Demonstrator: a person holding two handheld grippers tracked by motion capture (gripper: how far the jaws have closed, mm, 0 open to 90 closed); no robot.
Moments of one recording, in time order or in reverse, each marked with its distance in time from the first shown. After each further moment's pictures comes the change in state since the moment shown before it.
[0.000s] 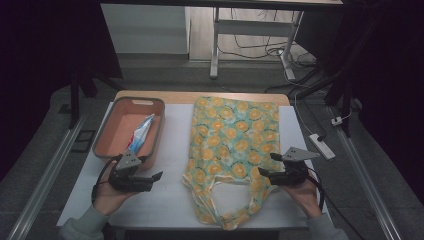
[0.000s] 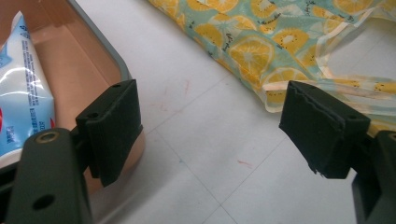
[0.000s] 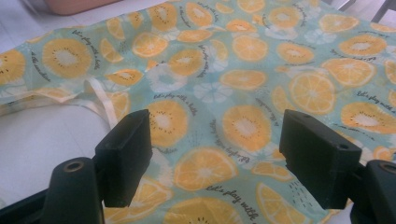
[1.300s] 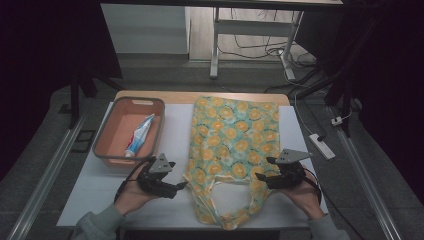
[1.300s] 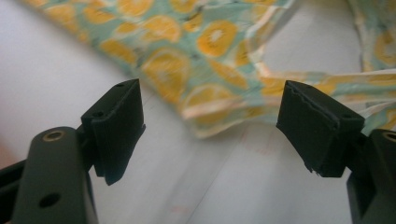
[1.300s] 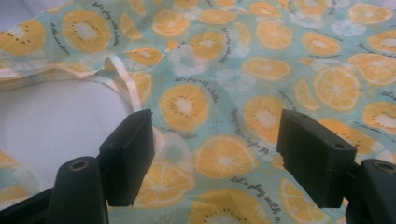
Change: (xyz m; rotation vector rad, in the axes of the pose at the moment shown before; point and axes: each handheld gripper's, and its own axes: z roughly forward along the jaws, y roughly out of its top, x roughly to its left) left arm -0.046 0.030 0.046 0.083 -0.170 0.189; right arm 0.015 0.010 0.001 0.106 0.037 -0.080
